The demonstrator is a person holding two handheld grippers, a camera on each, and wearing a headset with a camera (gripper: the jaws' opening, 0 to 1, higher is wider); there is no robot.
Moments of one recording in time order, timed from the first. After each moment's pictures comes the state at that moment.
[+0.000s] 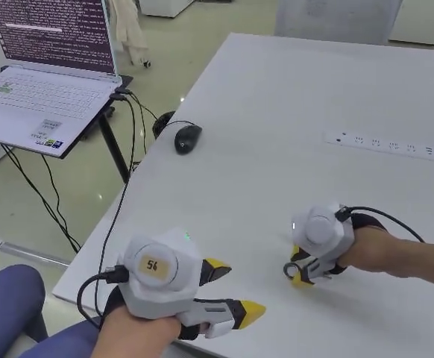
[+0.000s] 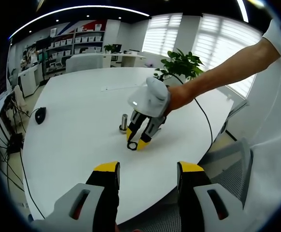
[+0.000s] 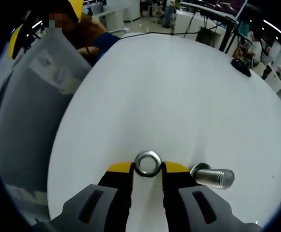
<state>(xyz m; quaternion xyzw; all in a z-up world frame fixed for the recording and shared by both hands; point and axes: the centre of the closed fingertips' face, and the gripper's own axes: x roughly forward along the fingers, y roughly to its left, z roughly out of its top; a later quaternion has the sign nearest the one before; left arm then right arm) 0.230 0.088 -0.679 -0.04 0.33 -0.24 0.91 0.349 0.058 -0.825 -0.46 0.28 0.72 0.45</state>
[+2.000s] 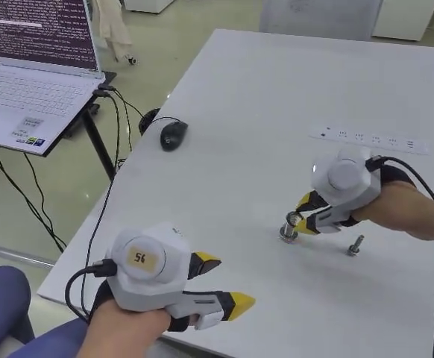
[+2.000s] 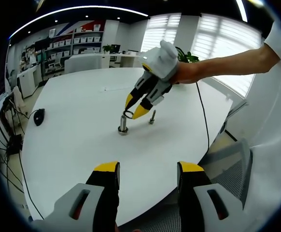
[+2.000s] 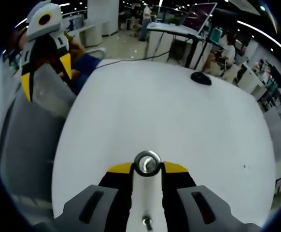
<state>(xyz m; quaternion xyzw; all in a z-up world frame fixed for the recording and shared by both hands) 0.234 0.084 -0.678 -0.03 0.33 -0.24 0.91 0.405 0.060 -0.728 -0.42 0.24 0.68 0.55</state>
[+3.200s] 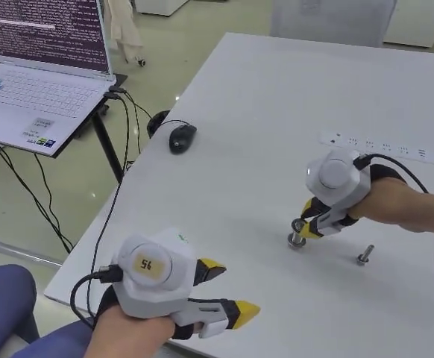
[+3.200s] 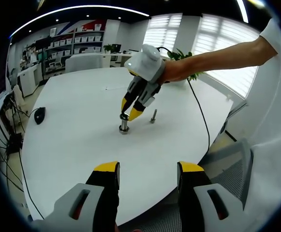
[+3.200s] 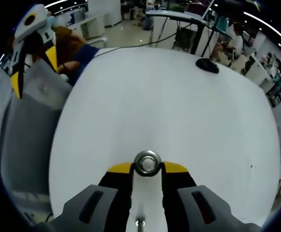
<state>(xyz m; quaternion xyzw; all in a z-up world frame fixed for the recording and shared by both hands) 0.233 0.088 -0.679 -0.04 0.33 -0.24 0.91 0.412 0.066 -0.755 -0.44 0.29 0.68 0.51</state>
